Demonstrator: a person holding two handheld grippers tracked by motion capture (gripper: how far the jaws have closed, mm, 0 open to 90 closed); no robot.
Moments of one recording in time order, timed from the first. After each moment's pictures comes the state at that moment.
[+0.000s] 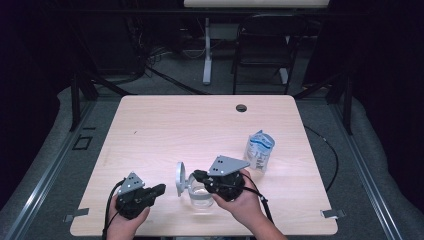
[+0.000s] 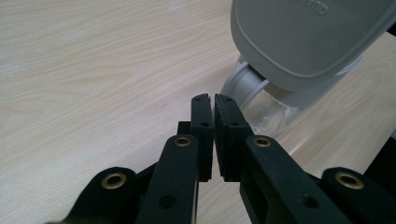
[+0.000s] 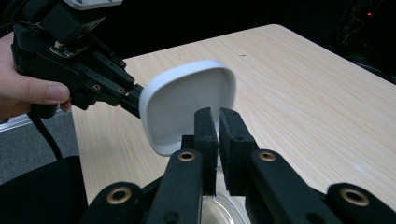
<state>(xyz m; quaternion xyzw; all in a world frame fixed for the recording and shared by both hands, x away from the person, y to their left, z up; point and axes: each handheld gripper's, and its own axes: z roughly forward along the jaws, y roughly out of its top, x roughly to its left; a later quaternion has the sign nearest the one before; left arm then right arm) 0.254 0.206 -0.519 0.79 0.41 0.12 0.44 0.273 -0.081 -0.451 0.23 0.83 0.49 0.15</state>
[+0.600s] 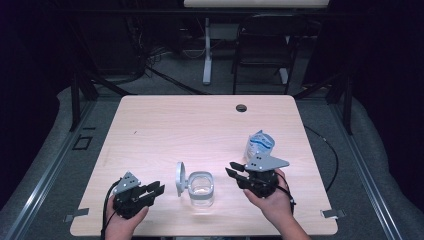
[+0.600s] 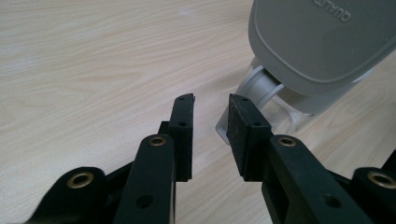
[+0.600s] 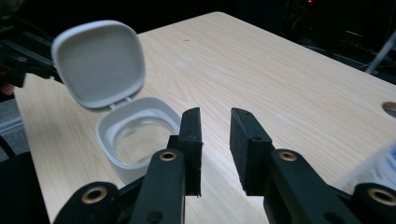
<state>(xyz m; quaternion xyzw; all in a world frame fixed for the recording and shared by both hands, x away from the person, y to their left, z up) 0.255 0.213 -0.521 0.77 0.43 0.12 0.45 0.277 -0.159 -0.458 0.30 0.80 0.48 0.19</state>
